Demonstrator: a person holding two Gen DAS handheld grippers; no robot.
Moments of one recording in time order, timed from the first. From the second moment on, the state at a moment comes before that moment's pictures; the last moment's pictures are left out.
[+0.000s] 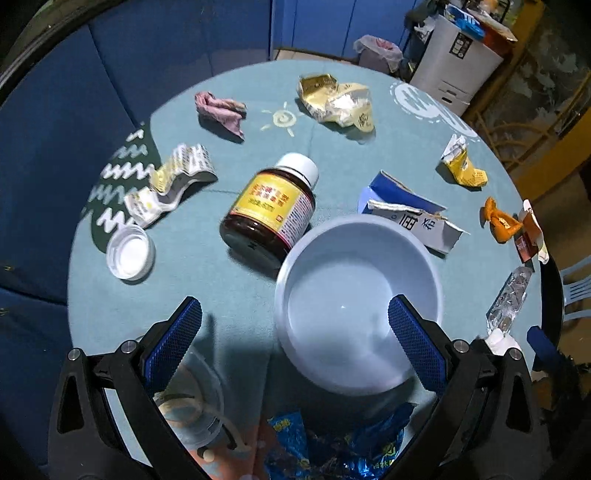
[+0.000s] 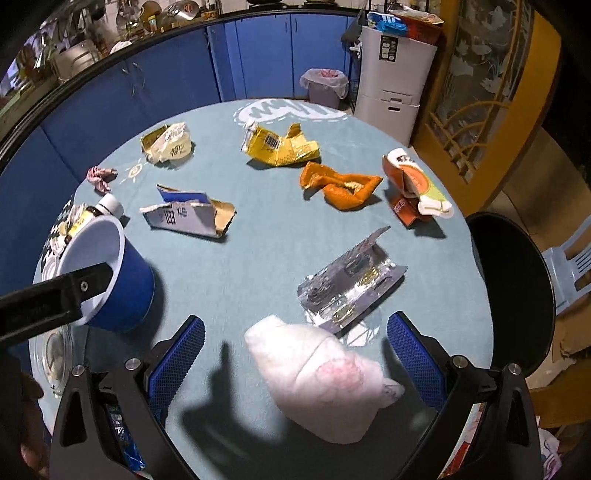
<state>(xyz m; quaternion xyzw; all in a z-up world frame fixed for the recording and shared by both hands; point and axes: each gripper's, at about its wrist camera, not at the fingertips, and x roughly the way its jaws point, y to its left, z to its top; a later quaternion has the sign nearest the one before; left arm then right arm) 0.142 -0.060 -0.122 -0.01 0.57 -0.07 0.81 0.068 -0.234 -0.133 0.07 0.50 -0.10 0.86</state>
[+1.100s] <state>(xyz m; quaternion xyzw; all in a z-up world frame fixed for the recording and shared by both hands) 0.115 -0.064 -0.078 0.00 0.53 -0.15 0.84 0.037 -0.241 -0.089 0.11 0.43 -0.08 0.89</state>
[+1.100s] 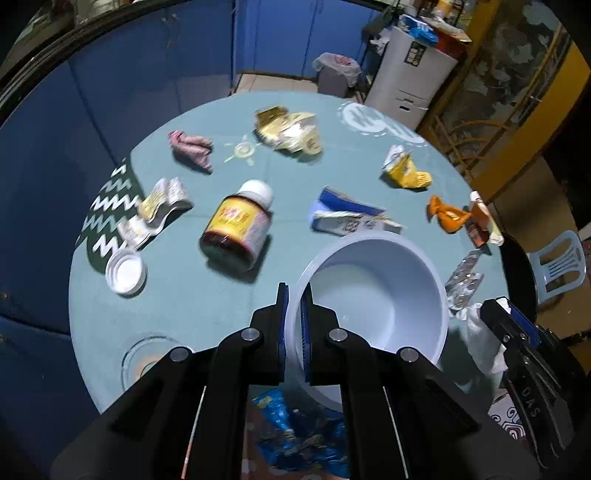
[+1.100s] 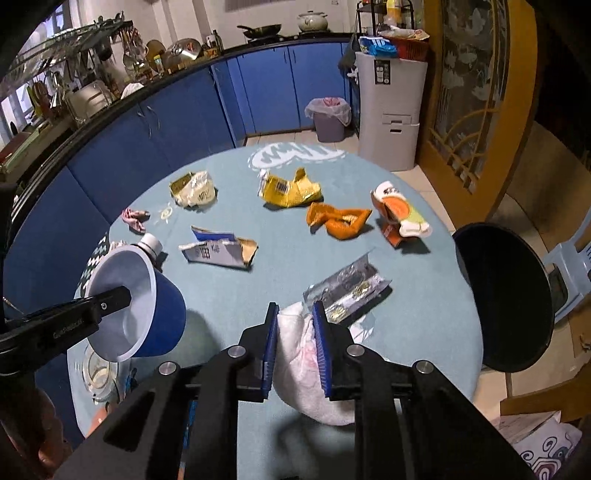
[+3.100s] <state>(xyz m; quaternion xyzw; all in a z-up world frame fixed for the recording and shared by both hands) 0.102 -0.459 -0.087 0.13 0.47 -0.32 0.81 -0.012 -0.502 -0.118 0.15 0.38 -0.30 0.86</state>
